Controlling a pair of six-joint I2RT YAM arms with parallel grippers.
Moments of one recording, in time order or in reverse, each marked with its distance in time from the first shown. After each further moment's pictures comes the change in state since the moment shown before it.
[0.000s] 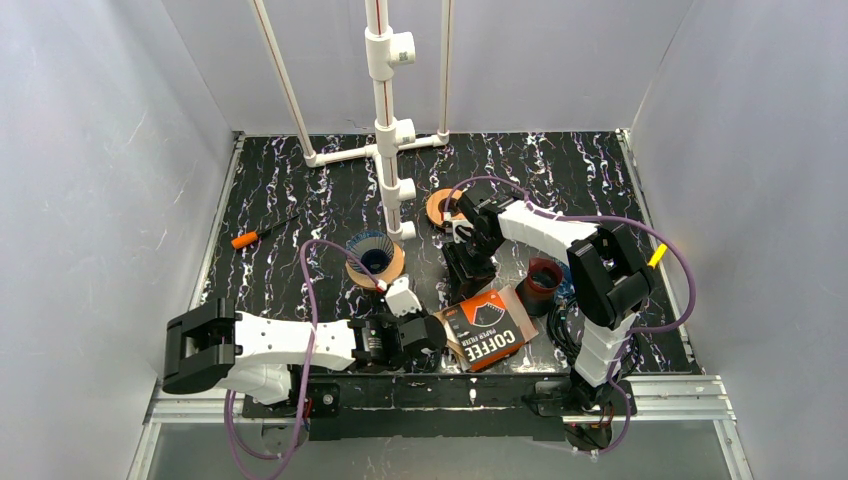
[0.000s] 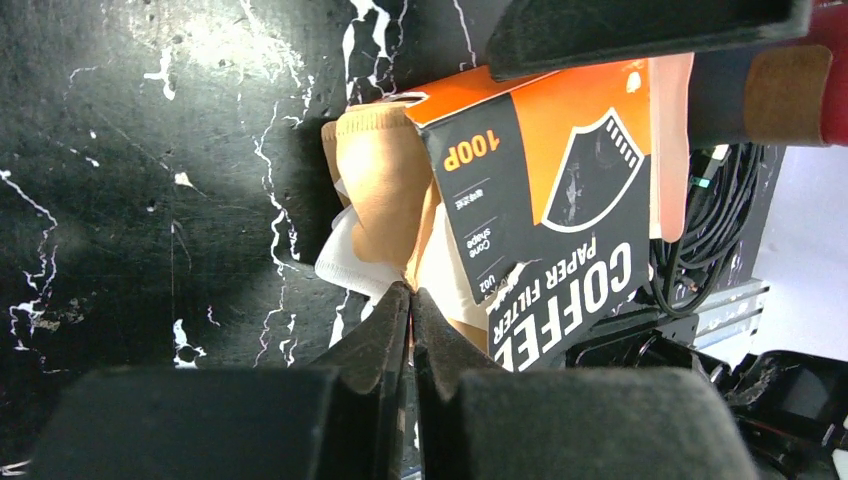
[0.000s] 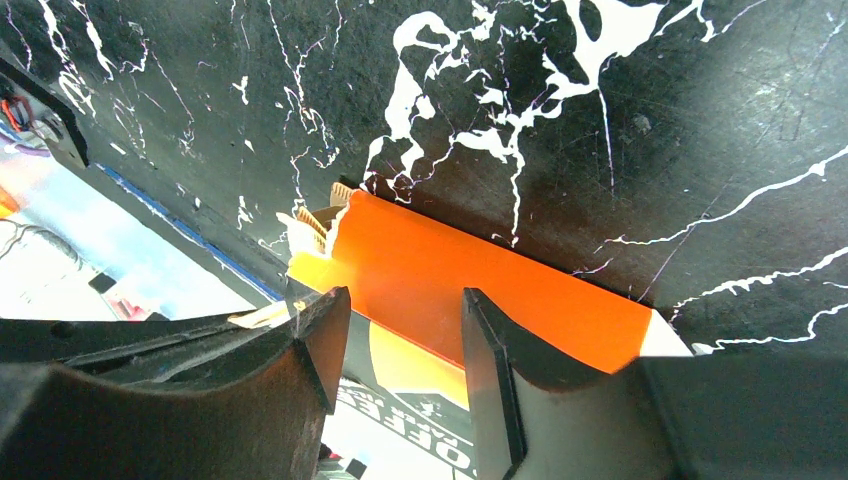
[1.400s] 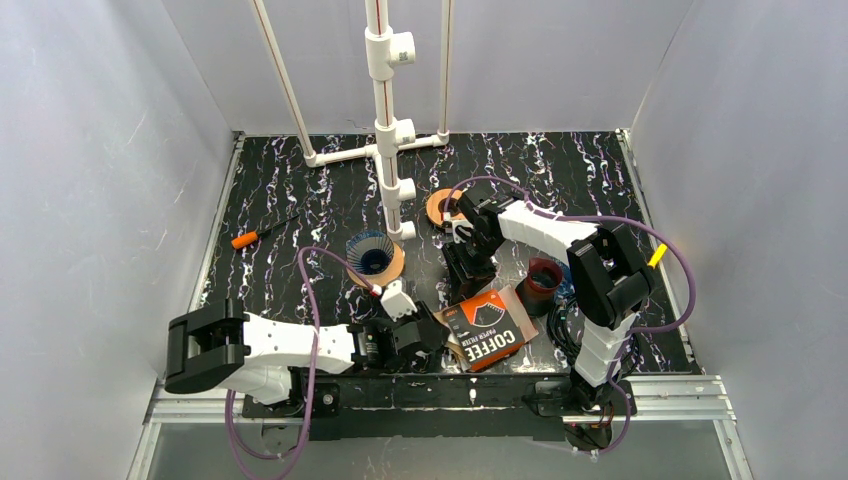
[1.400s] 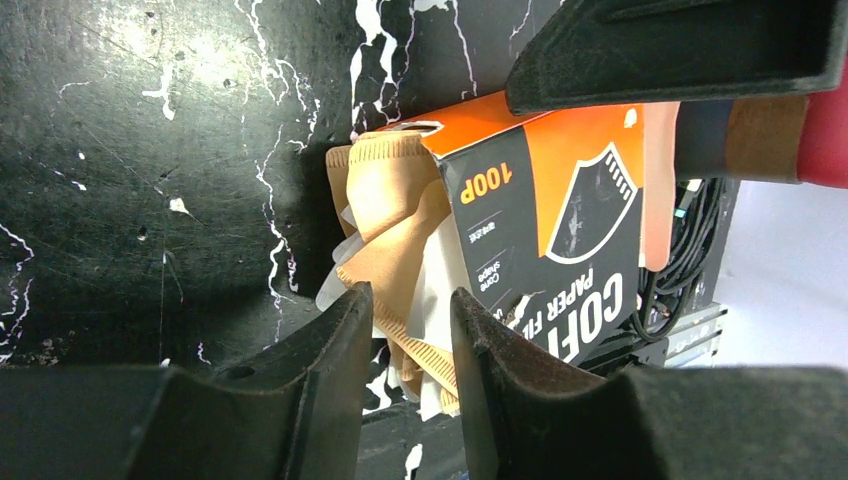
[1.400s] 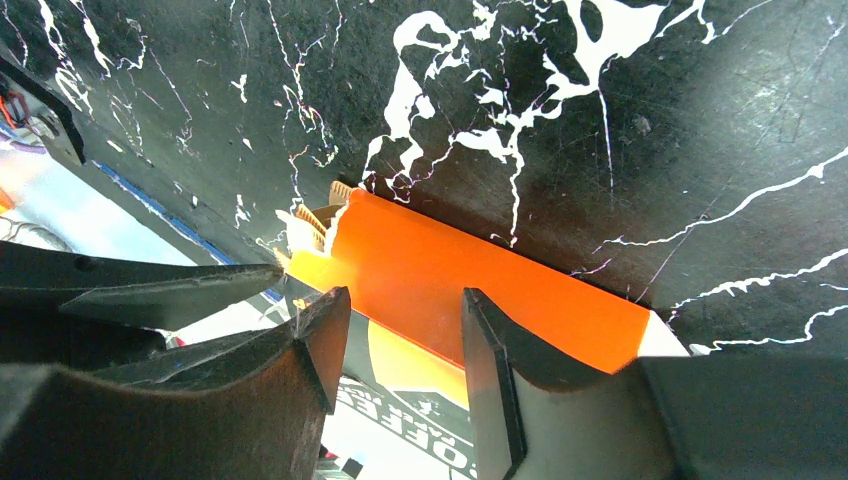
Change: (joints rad) left arm 0.008 0.004 -0.088 0.169 -0.035 -0.024; right arm 0.000 0.000 0.000 -0.001 0.000 -0.010
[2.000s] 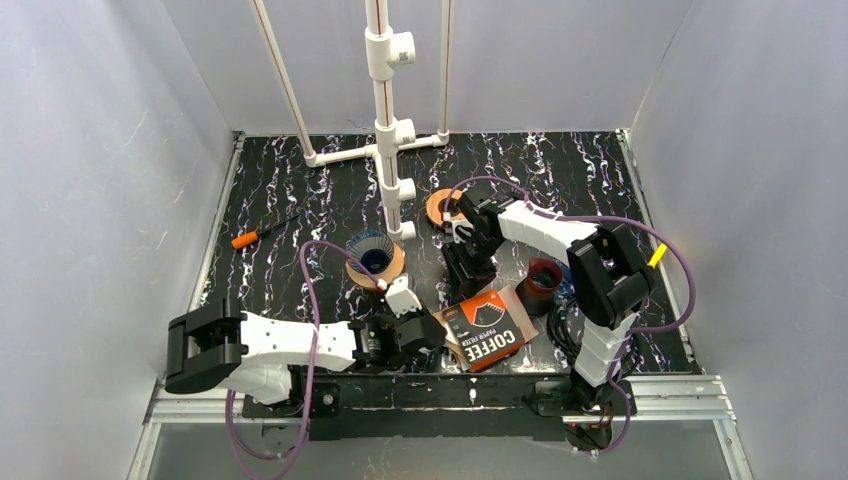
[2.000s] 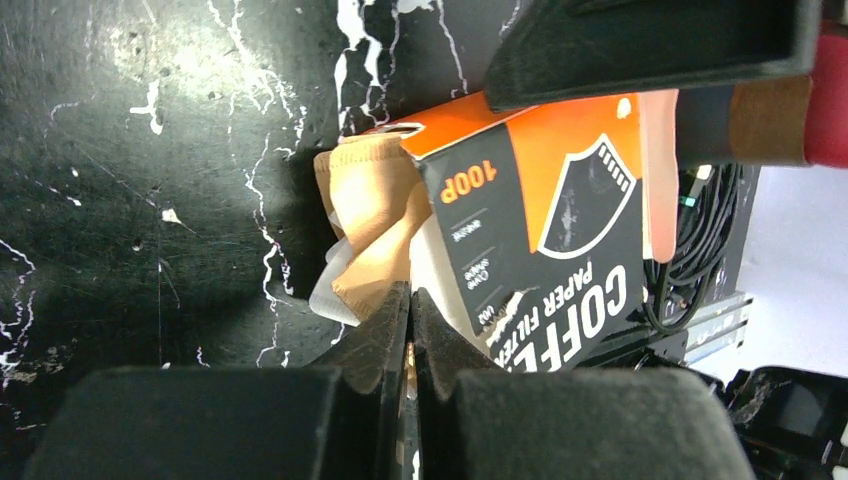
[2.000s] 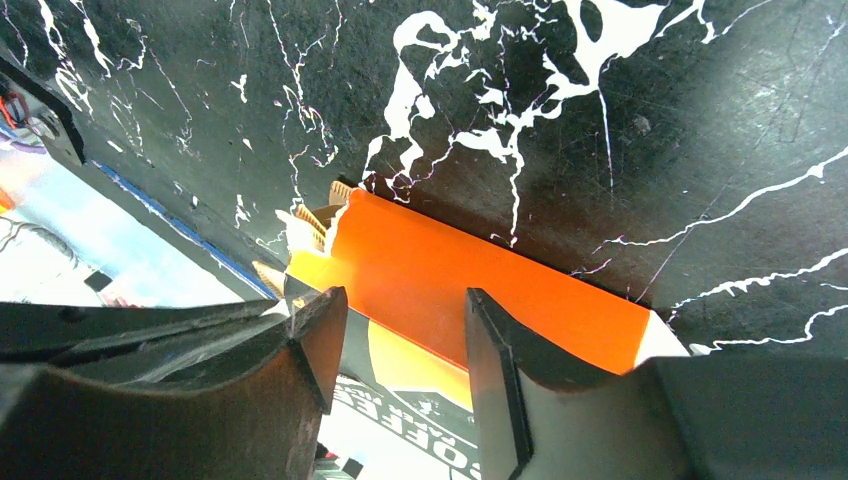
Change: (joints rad) left arm 0.005 0.017 0.026 -0.017 0.007 0.055; right arm 0.000 0.000 0.000 0.000 0.000 0.000
